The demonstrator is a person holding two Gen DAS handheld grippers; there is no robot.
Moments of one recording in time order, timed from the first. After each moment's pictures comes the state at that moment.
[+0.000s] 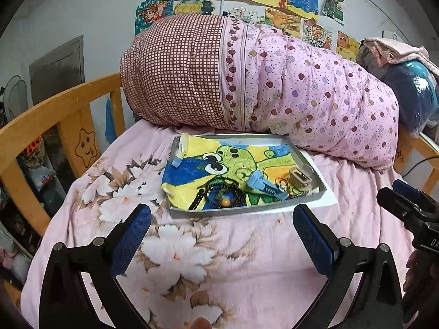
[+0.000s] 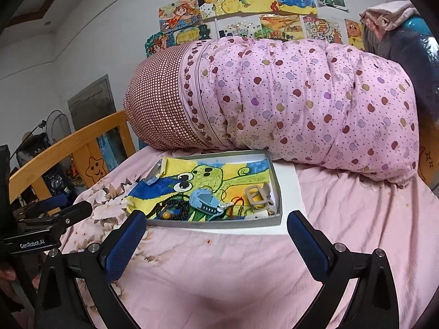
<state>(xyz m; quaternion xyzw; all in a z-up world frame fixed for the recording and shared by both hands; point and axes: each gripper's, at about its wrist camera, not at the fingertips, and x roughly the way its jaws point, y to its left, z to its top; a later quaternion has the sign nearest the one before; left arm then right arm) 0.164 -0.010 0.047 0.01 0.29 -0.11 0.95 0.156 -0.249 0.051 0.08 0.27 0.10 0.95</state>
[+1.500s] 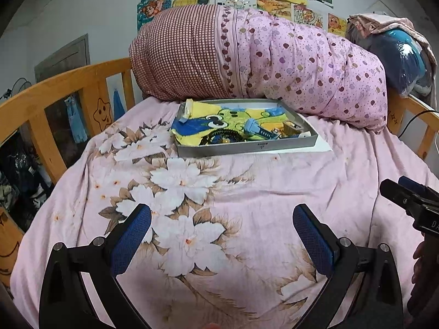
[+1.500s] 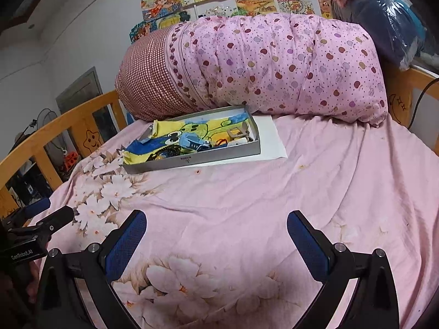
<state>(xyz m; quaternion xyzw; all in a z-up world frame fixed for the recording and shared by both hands) 0.062 -0.008 -0.010 0.04 0.31 -0.10 0.94 0.062 -0.252 -0.007 0.11 0.31 0.07 0.94</state>
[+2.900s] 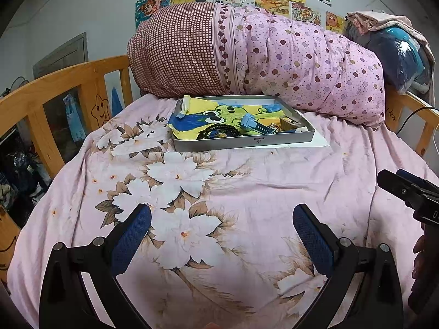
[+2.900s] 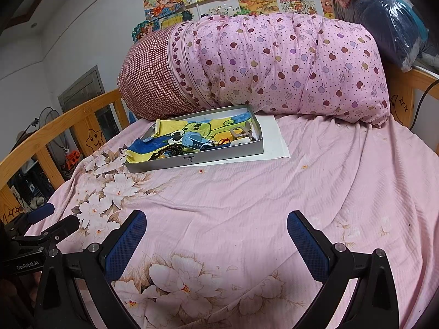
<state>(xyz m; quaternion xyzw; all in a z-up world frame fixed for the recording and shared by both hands) 0.057 -0.012 -0.014 0.05 0.32 -0.10 0.94 0.062 -0.249 -0.004 0.11 0.31 0.07 0.94</state>
